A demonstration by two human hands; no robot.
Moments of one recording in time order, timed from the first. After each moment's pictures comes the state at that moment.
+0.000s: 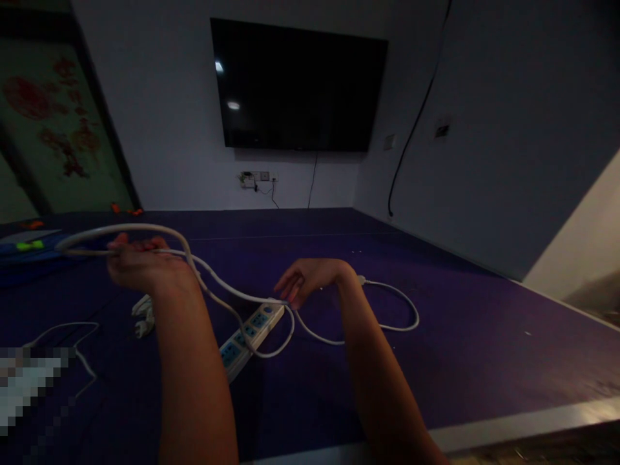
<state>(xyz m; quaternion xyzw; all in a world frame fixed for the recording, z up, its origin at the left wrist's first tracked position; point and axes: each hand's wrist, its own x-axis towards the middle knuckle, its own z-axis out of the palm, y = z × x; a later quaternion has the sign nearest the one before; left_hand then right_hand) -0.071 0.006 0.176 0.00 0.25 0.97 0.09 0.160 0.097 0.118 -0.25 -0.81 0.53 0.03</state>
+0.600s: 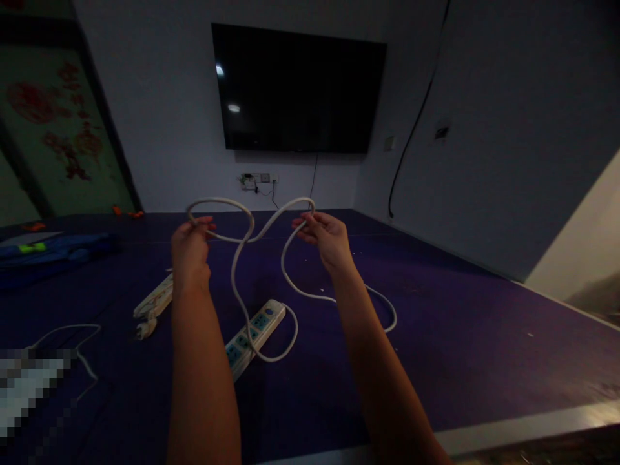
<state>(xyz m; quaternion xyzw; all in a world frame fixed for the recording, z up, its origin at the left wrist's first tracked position) -0.058 0.029 0.160 0.29 0.49 0.80 0.17 0.150 0.102 0.140 -0.18 -0.60 0.45 0.63</state>
